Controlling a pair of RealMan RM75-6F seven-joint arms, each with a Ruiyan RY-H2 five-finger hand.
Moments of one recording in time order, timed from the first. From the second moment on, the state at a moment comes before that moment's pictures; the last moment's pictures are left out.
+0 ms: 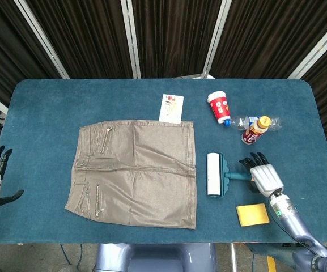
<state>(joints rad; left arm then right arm) -0.12 -1.13 -0.09 -1.70 1.38 1.46 0.25 0.42 -1.46 0.04 -1.12 -1.49 1.04 0.00</state>
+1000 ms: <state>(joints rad) -0.13 -1.13 -0.09 -1.69 1.36 1.45 0.24 0.47 -1.61 0.01 -0.91 -1.54 1.05 -0.01</state>
